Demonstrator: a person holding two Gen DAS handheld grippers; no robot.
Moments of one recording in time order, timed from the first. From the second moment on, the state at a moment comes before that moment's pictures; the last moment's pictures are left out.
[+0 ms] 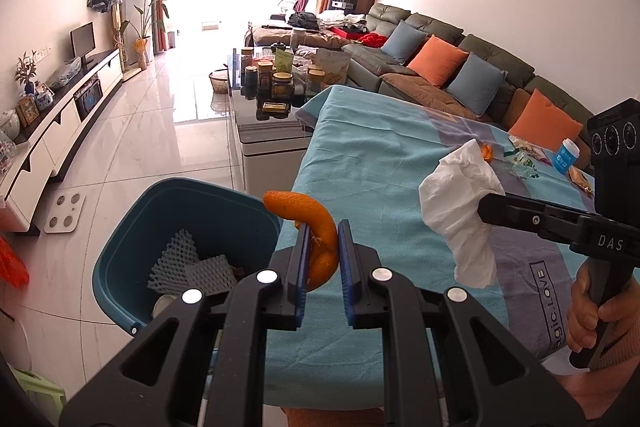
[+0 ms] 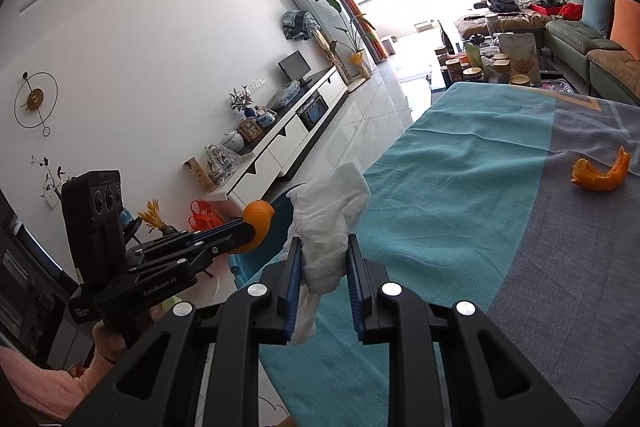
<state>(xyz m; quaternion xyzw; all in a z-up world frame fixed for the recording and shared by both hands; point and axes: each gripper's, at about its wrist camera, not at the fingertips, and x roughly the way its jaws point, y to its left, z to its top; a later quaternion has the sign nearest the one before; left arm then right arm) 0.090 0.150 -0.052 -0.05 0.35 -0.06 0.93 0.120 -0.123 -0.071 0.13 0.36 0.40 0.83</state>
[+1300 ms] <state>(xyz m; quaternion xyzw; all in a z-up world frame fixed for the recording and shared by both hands) 0.089 0.209 -0.065 -0.08 0.35 0.01 0.93 0.135 -0.043 -0.068 0.08 0.37 0.45 0.81</state>
